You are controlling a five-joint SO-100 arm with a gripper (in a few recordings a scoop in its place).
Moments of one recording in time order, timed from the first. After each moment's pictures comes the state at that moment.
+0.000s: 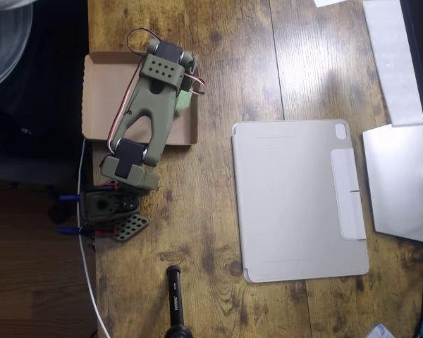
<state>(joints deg) -53.4 111.8 94.8 93.3 27.4</state>
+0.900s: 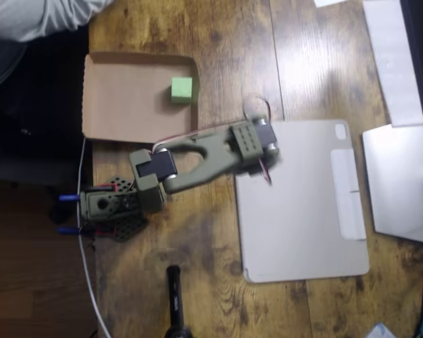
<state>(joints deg) 7.5 102.5 89.3 94.0 -0.9</state>
